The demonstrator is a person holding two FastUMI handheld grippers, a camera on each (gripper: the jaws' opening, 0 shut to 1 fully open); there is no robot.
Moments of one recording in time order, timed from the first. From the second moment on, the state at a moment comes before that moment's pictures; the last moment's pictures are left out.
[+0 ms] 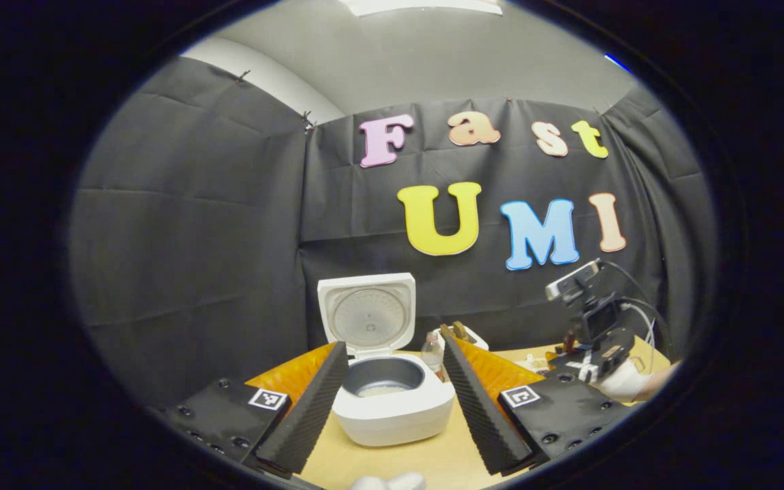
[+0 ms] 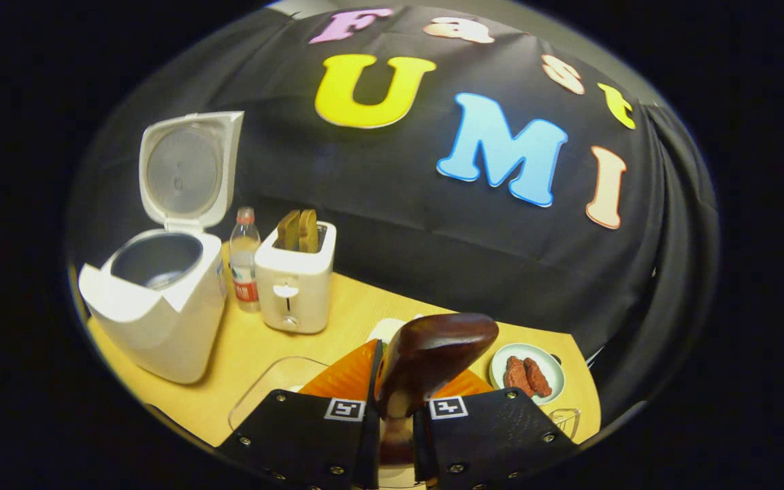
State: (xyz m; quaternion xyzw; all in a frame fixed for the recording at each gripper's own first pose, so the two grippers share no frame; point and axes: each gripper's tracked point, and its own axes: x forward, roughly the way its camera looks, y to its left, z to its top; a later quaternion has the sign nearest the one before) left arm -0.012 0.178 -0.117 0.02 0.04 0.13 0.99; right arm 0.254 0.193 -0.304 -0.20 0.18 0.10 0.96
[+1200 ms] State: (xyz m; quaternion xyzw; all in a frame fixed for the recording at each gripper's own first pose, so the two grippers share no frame) left arm -0.003 0.204 -0.137 0.03 0.07 0.13 0.99; right arm 0.233 0.232 -0.369 0.16 0.32 0.12 0.93
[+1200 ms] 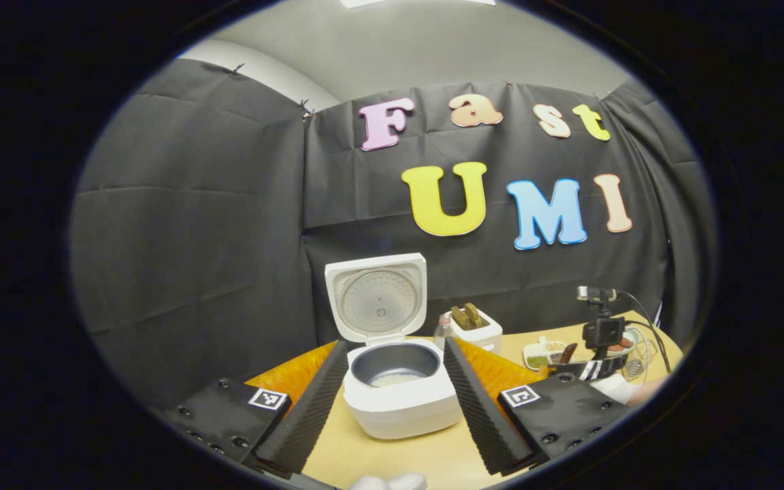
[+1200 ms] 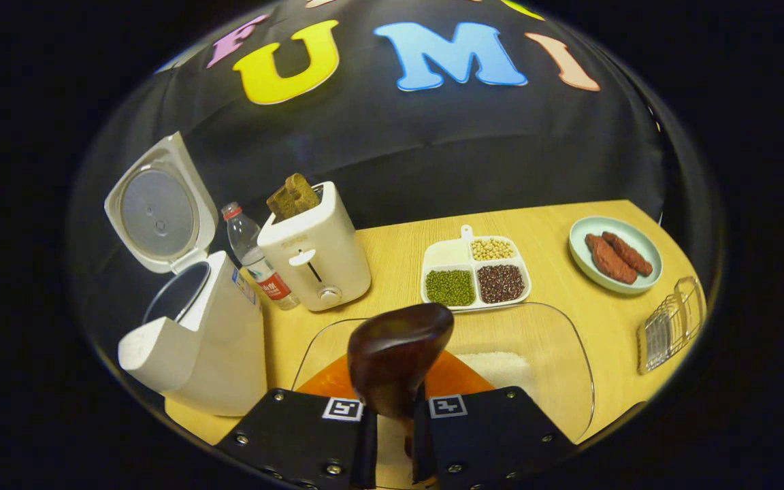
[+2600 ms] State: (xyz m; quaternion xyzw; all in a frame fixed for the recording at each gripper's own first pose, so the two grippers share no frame) left arm 0.000 0.228 -0.122 0.04 0.06 0.13 0.99; right arm 0.229 0.152 -0.259 0.54 0.21 0.06 0.81
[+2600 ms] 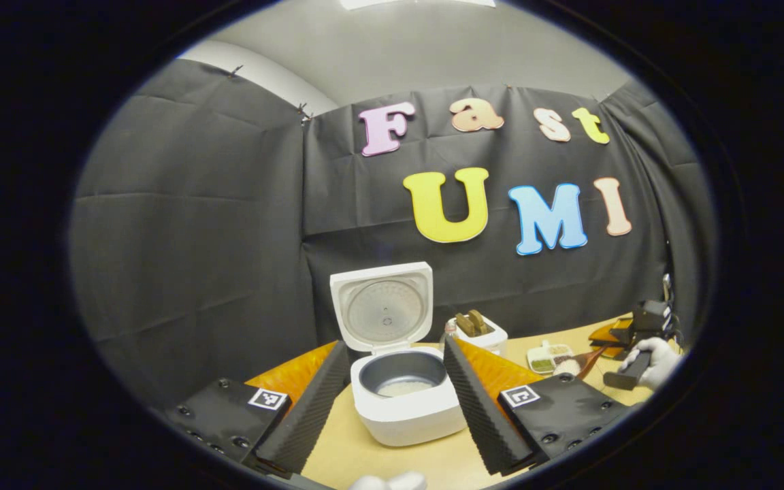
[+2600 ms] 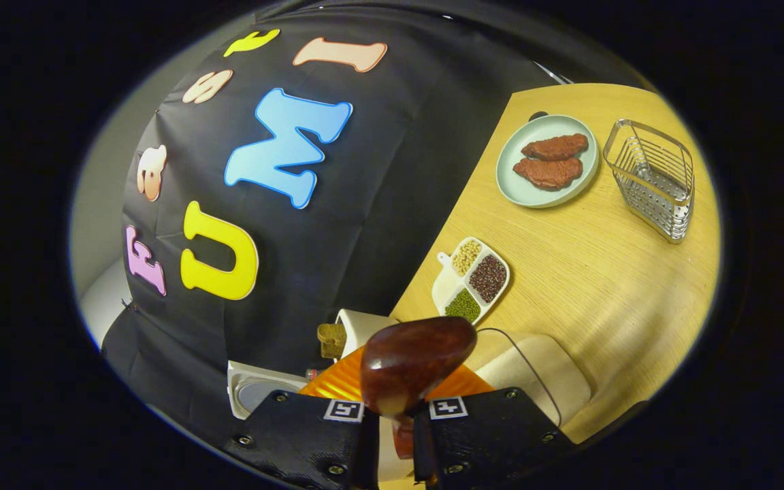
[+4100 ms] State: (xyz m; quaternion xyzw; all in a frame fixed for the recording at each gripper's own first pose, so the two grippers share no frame) left arm -0.052 0.304 -0.150 0.02 0.07 0.25 0.97; right arm 0.260 0.507 -0.188 0.31 0.23 0.20 0.90
